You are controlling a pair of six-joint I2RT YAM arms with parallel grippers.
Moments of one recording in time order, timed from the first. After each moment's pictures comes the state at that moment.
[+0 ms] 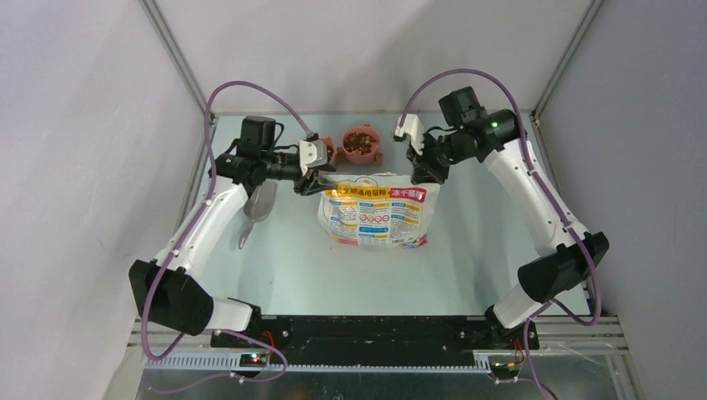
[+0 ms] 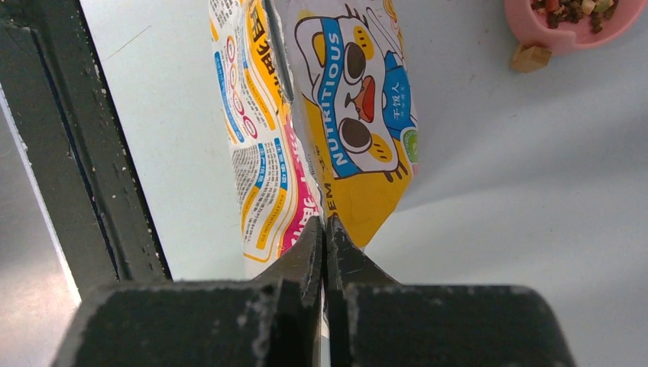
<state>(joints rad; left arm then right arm) -0.28 1.36 1.30 -0.64 1.00 0.86 0.44 1.60 1.85 -1.26 -0.55 -0.74</state>
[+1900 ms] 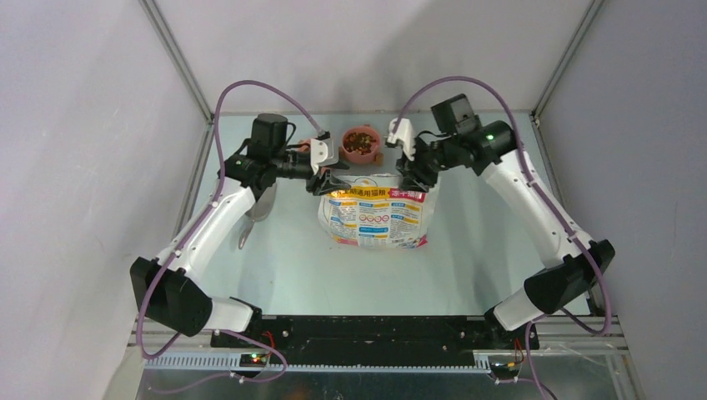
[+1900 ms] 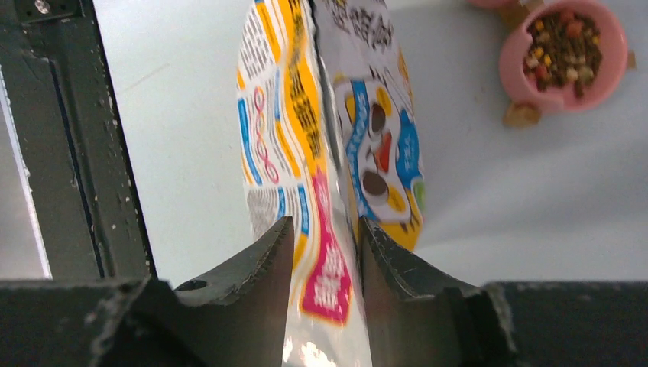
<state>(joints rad) -0.37 1.36 1.30 -0.52 0.99 0.74 0.48 1.52 1.75 -1.13 -0.58 -0.70</state>
